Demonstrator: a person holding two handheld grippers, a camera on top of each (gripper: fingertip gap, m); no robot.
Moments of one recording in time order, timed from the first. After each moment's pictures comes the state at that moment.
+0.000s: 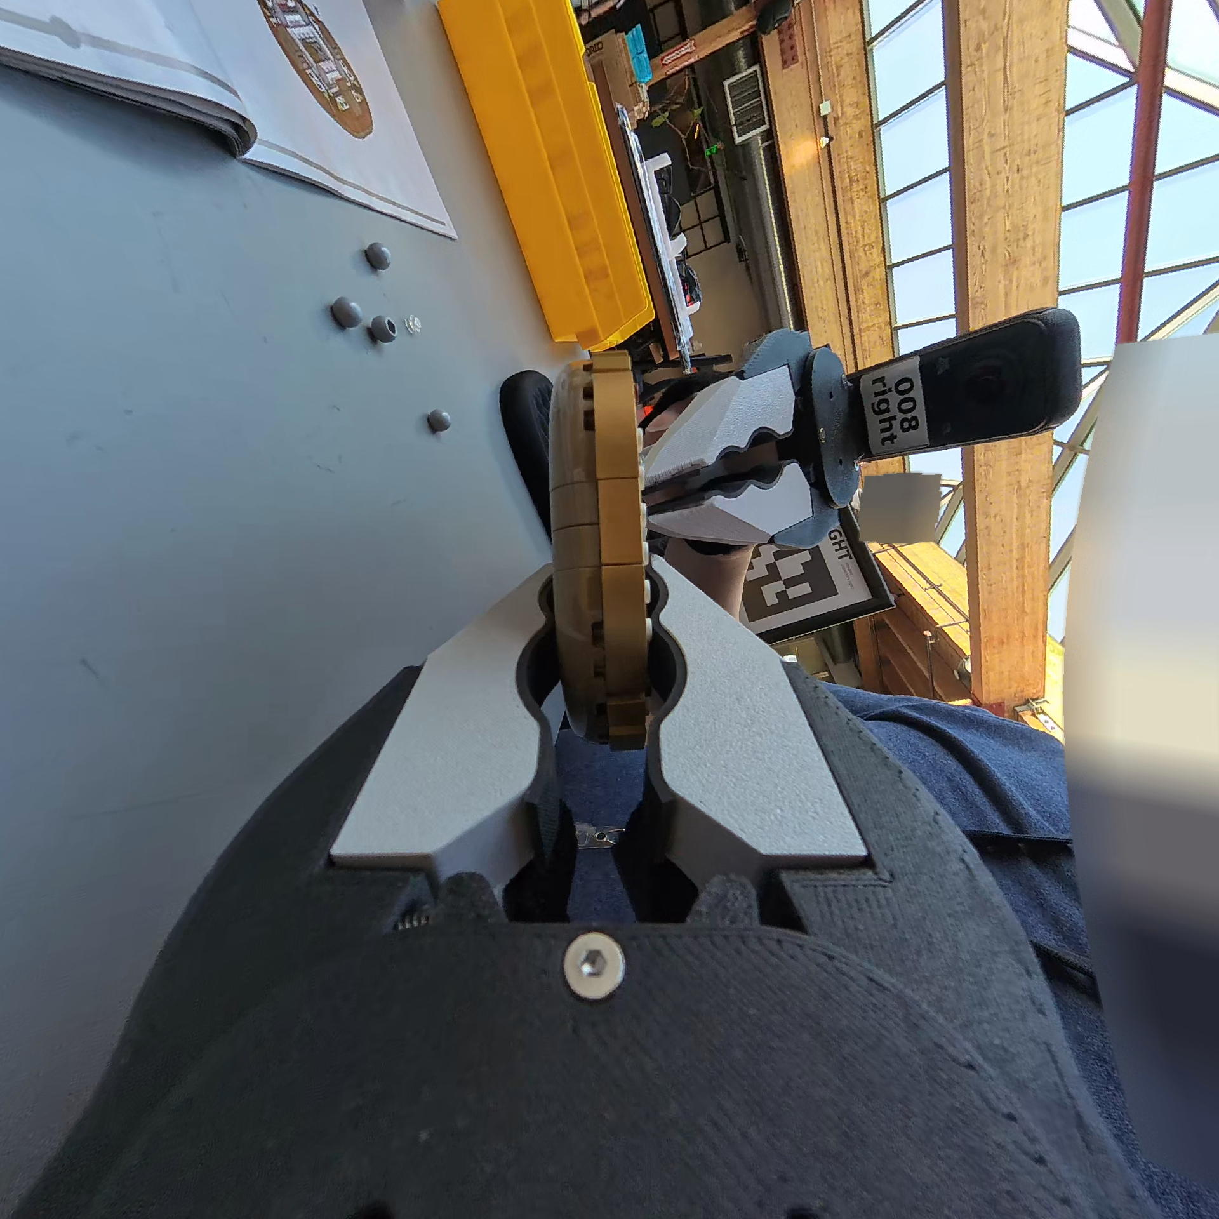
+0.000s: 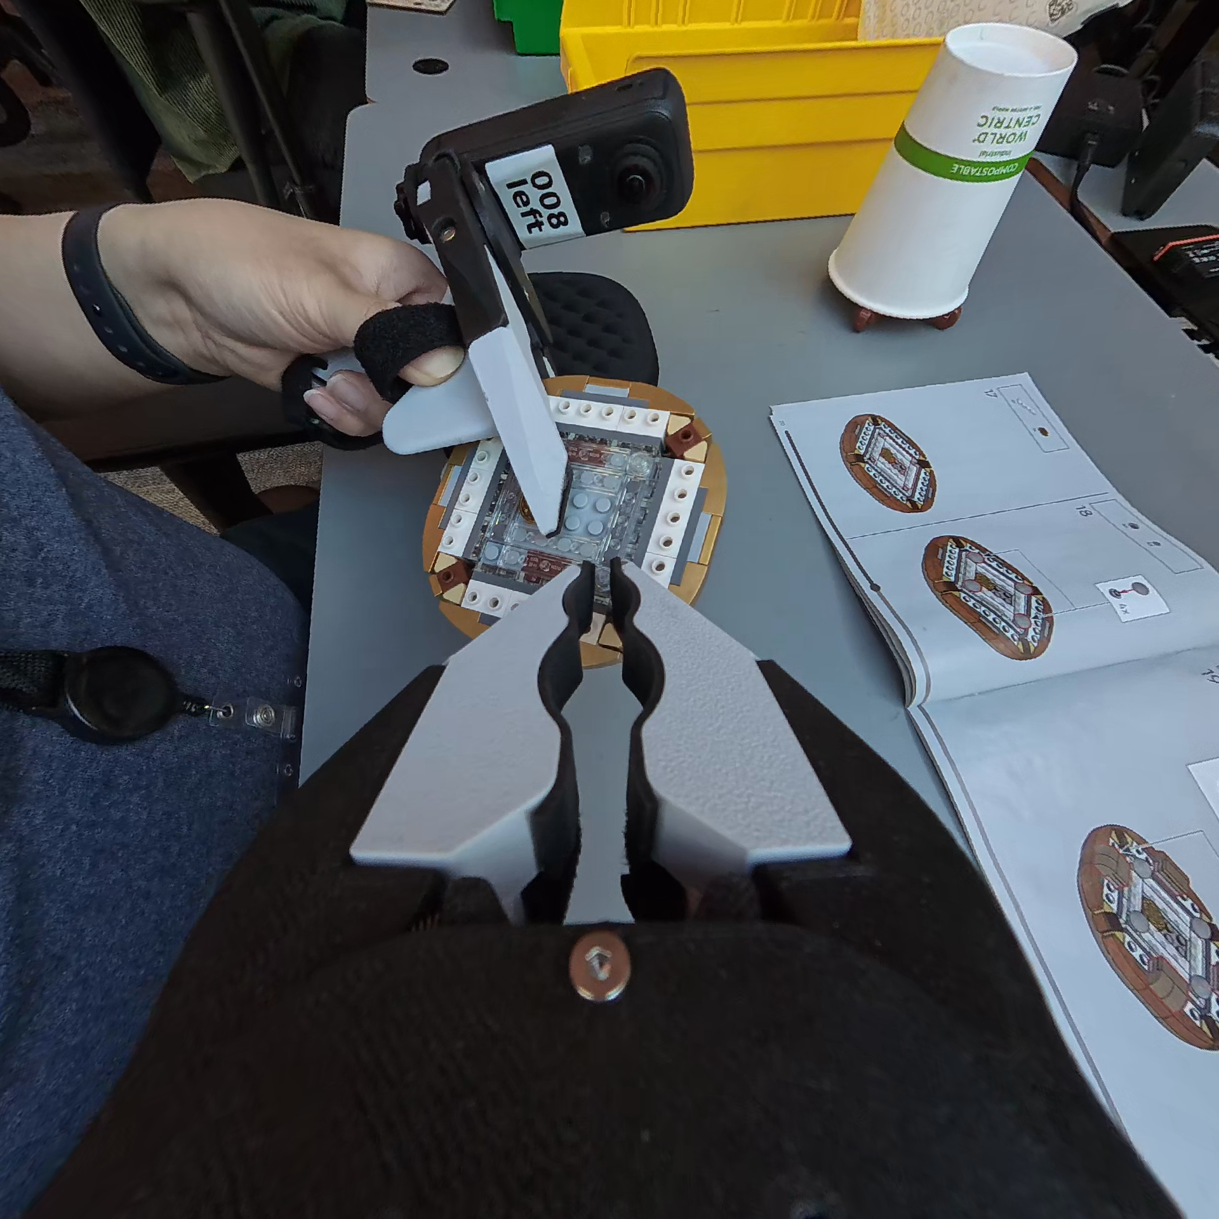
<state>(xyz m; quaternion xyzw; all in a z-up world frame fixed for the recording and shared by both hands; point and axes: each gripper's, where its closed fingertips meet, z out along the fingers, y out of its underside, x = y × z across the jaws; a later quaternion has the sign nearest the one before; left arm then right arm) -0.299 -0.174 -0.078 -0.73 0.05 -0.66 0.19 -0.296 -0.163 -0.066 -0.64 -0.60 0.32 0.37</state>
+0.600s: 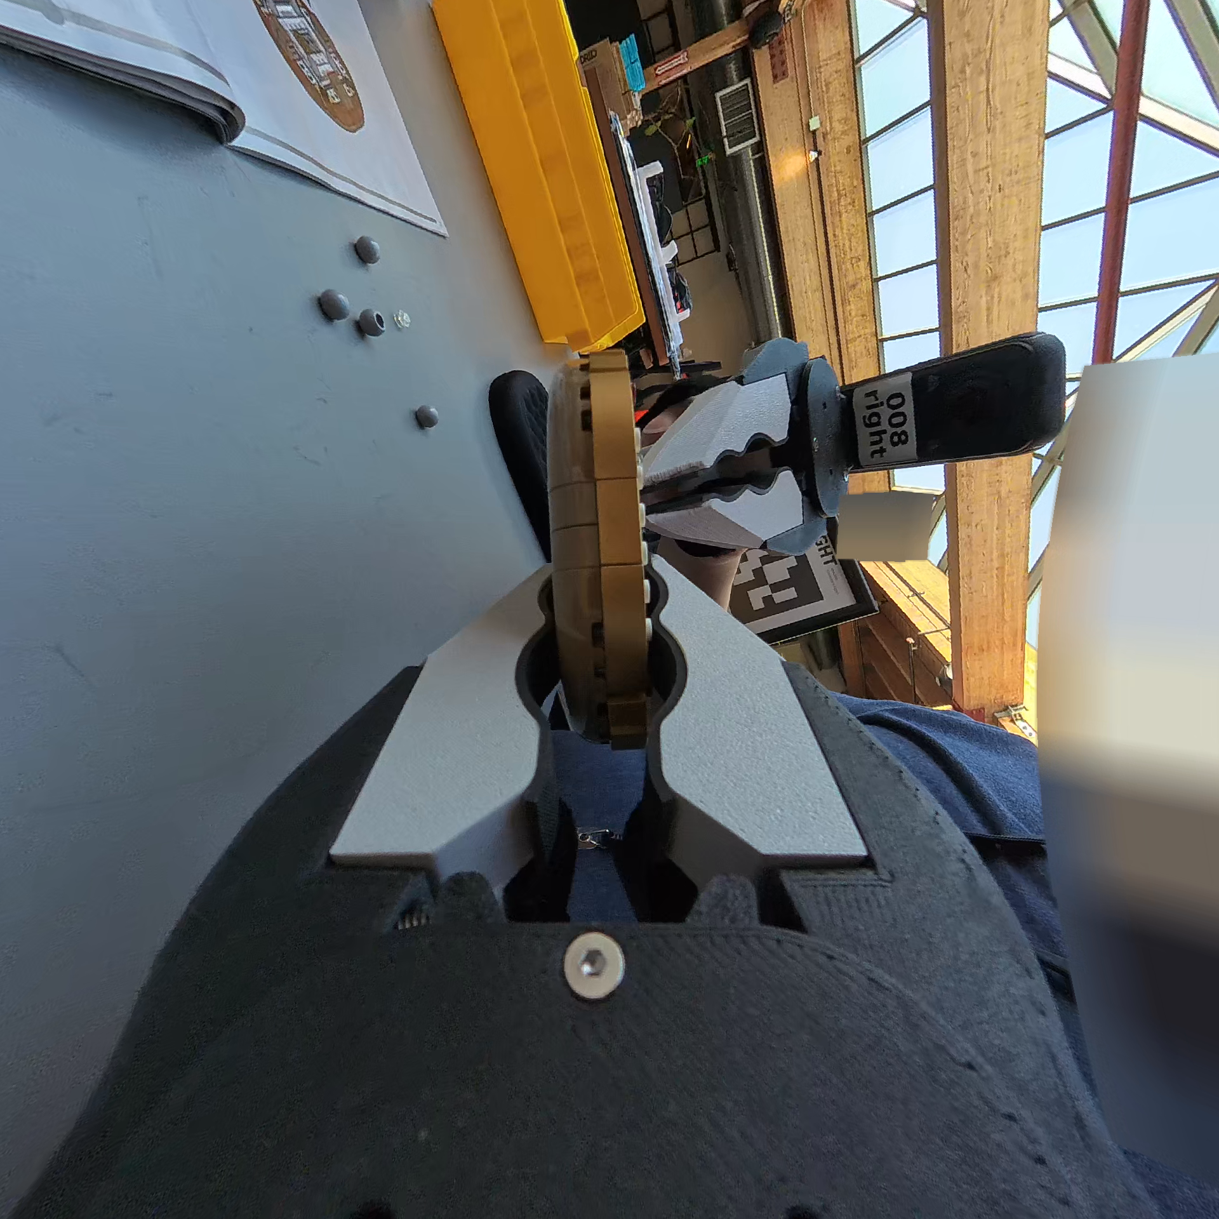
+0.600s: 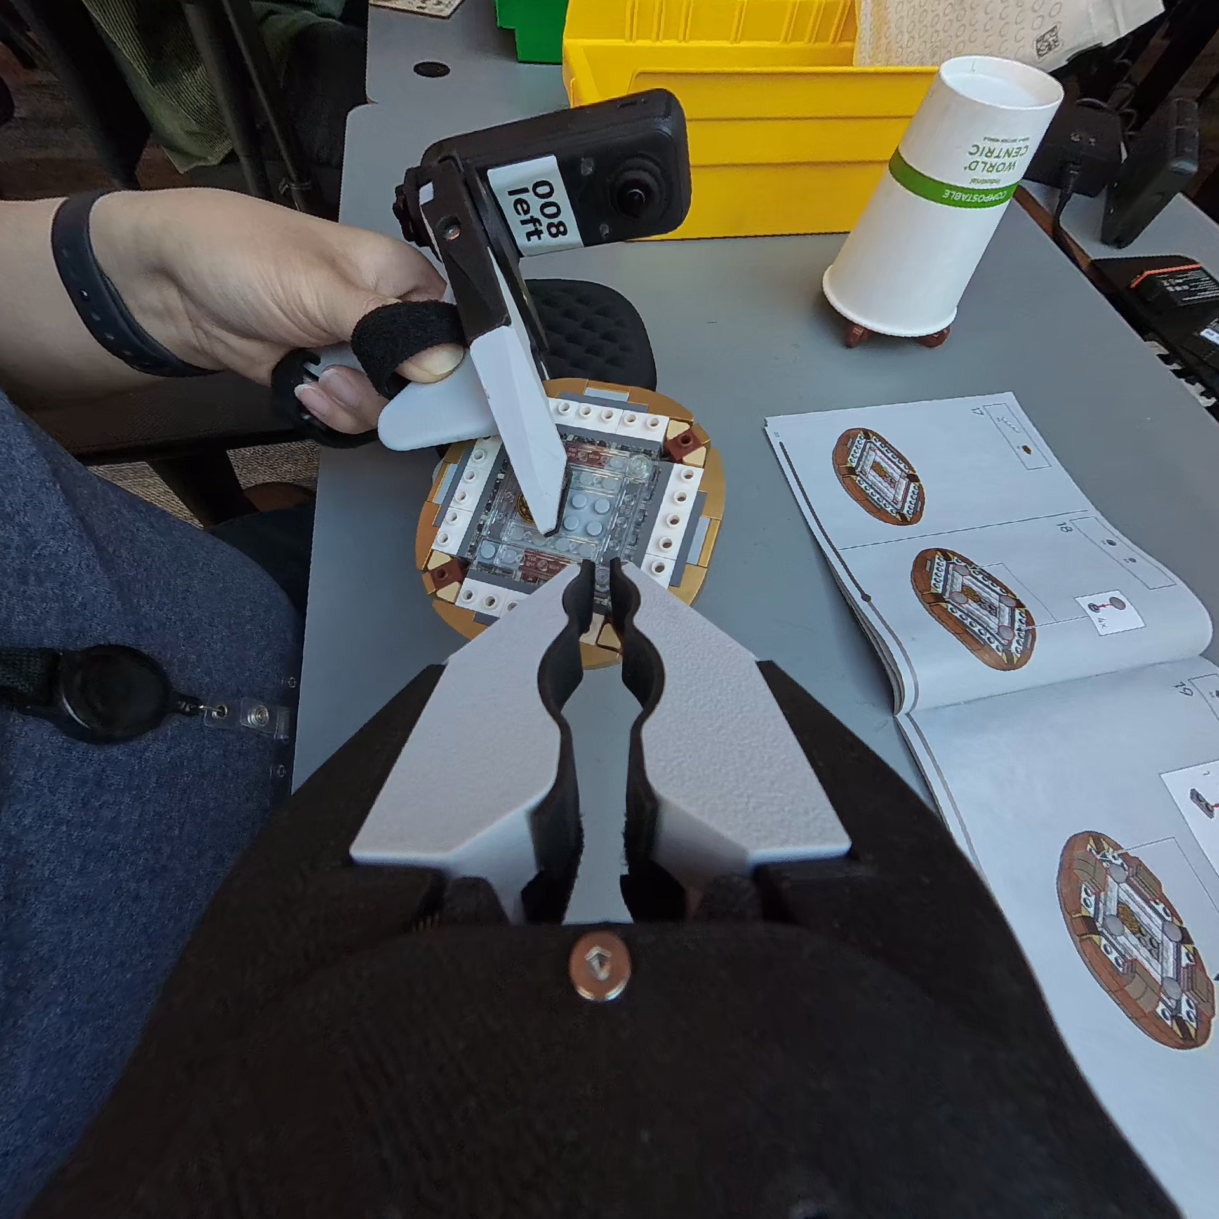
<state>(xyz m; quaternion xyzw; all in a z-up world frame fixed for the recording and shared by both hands) -0.299 -0.176 -0.075 -0.72 0.04 -0.66 0.19 -0.297 -0.165 -0.063 -0.63 -0.60 0.31 0.38</state>
